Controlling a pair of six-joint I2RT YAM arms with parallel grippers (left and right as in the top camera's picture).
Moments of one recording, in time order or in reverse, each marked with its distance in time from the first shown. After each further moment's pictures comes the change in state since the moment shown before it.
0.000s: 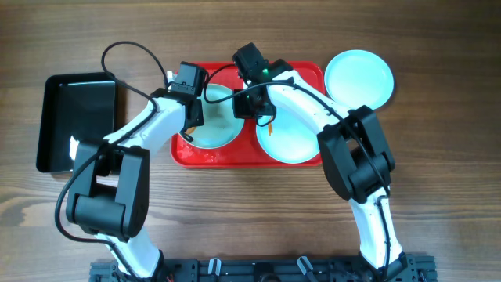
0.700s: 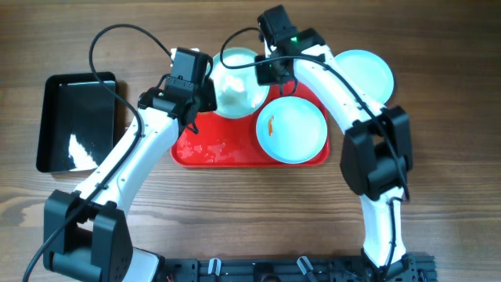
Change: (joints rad) left arm -0.070 -0.258 0.046 -0.012 0.211 -0.035; right arm -0.116 -0.070 0.188 -0.102 0.249 -0.259
